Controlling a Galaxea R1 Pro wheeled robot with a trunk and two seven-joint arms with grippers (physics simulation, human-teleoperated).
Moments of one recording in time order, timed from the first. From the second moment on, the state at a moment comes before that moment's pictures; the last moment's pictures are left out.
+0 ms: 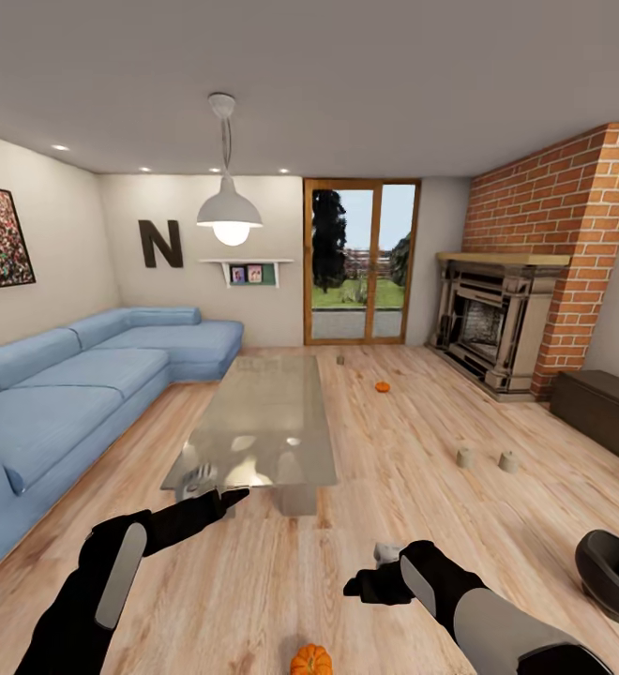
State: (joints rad) left arm -0.38 0.00 0.17 -1.26 0.39 0.85 -0.39; right arm -0.71 0.06 0.22 -0.23 -0.25 0.58 0.24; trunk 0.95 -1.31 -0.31
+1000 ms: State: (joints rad) left arm -0.34 0.01 0.18 -1.30 0.39 0.83 -0.40; right arm -0.71 0.05 0.22 -0.24 -0.28 0.59 0.29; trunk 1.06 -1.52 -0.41
